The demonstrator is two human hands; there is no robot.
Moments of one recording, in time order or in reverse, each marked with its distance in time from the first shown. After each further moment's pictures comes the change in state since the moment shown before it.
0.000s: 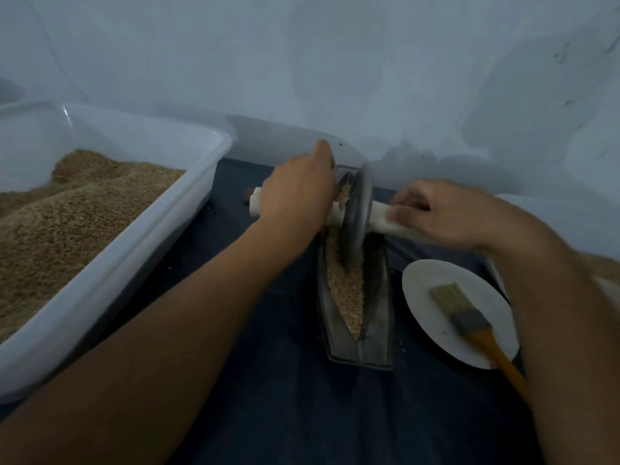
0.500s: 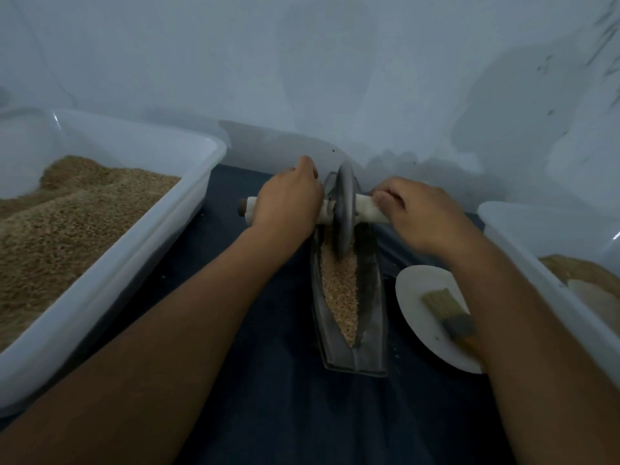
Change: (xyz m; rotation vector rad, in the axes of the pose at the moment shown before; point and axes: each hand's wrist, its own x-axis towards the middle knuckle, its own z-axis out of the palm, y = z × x) left_hand 0.005 -0.011 0.011 0.083 -0.054 0.054; right_hand 0.018 -0.005 0.024 -0.084 0.260 -0.005
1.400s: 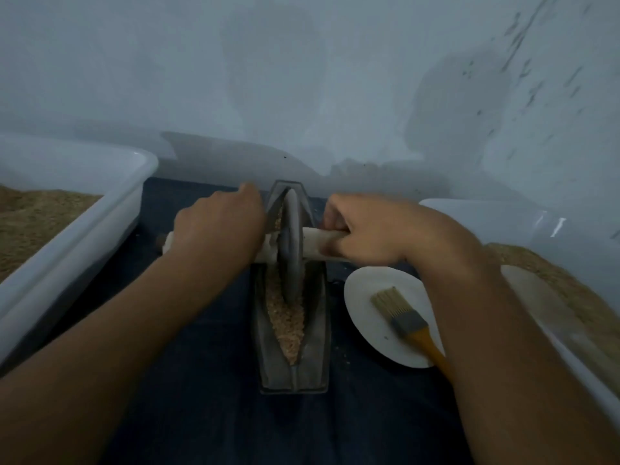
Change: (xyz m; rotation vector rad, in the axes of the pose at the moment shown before) left_hand -0.026 0.005 -0.022 0.160 -0.075 -0.009; right_hand -0.029 -0.030 -0.052 -0.089 -0.391 -0.024
